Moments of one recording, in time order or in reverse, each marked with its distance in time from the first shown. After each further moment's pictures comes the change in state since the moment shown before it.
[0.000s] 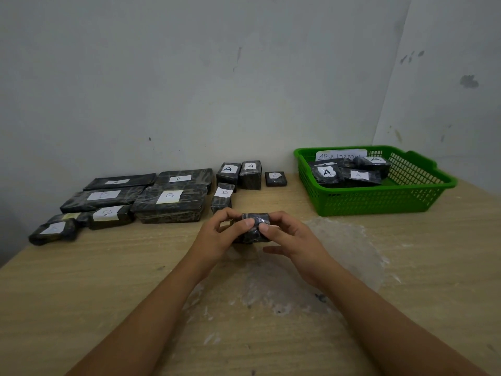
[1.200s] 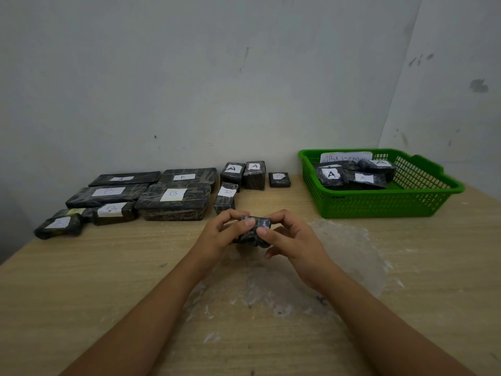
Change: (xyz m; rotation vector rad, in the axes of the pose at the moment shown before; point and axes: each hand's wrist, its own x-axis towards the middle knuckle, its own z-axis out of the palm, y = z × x) left_hand 0.004 -0.011 -0.005 -0.091 -0.025 -0.026; right_hand -0.003 -0.004 0.004 0.058 -0.026 -0.096
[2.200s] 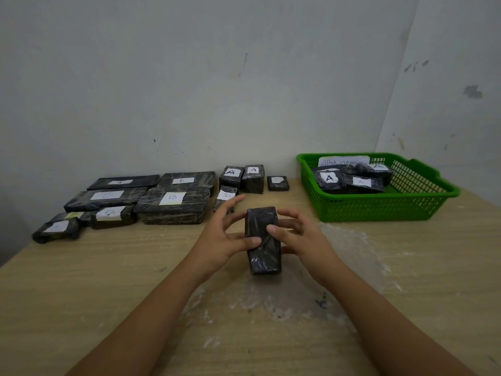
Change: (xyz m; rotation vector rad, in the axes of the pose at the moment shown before) left_hand -0.007 0.018 0.008 -0.005 -0.029 -0.034; right_hand 0.015 0.010 -0.021 -0.045 0.142 0.132
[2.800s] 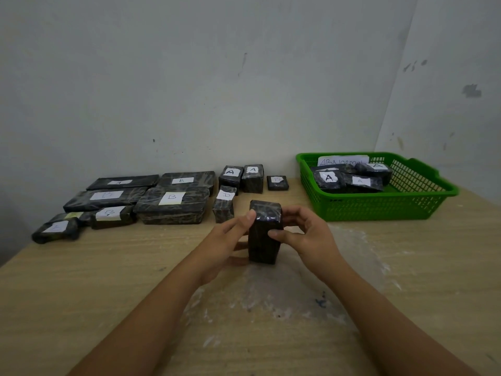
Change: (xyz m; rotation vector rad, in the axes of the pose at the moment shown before) left_hand -0.007 0.013 0.010 -0.004 -0.040 -0.243; right_hand -0.001 -0.004 -0.005 -0.187 0.078 -0.283
